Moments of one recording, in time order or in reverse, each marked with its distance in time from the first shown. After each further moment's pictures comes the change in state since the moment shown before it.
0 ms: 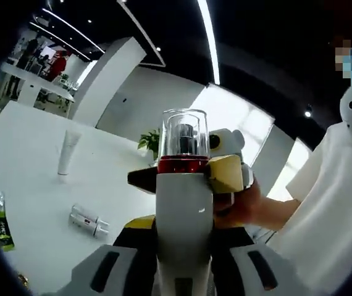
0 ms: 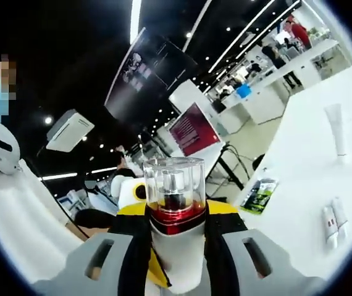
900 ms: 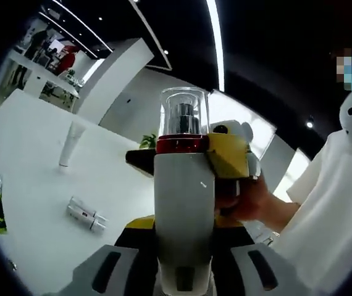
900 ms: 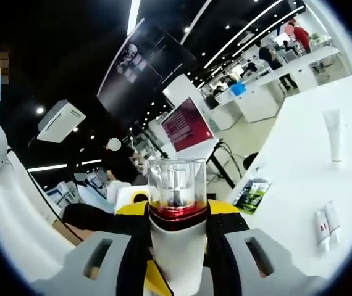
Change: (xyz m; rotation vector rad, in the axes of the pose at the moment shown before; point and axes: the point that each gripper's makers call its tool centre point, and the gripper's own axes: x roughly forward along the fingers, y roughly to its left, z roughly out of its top) left arm -0.003 0.004 -0.013 -0.078 -0.068 -0.009; right arm 0.014 -0.004 -0.004 -0.047 0.049 -0.071
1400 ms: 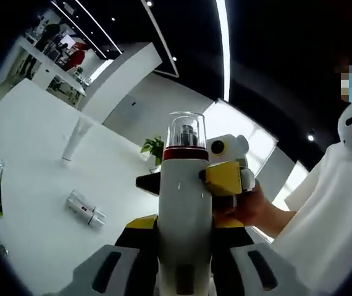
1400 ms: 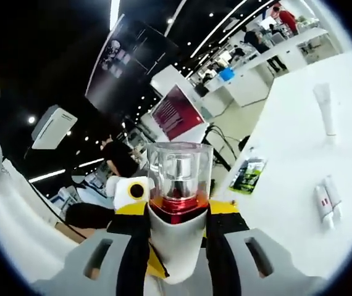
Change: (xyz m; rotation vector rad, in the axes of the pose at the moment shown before) left arm 0.000 0.003 -0.005 -0.038 -0.009 -0.001; right arm -0.010 -0.010 -0.024 0.080 0.086 -0.040
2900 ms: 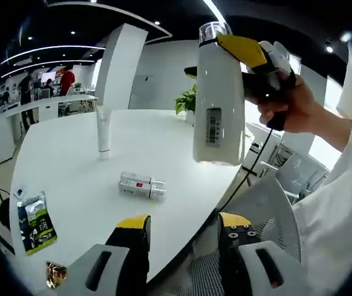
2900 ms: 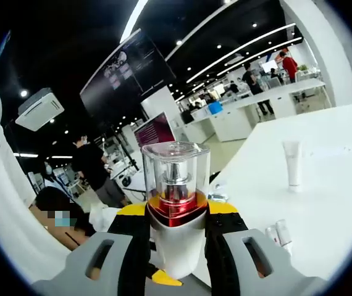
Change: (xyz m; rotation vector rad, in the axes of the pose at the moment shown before) left arm -0.016 0.096 -0.079 0.332 0.373 0.399; right arm -0.053 -0.032 0.048 -0.219 -0.189 -0.184
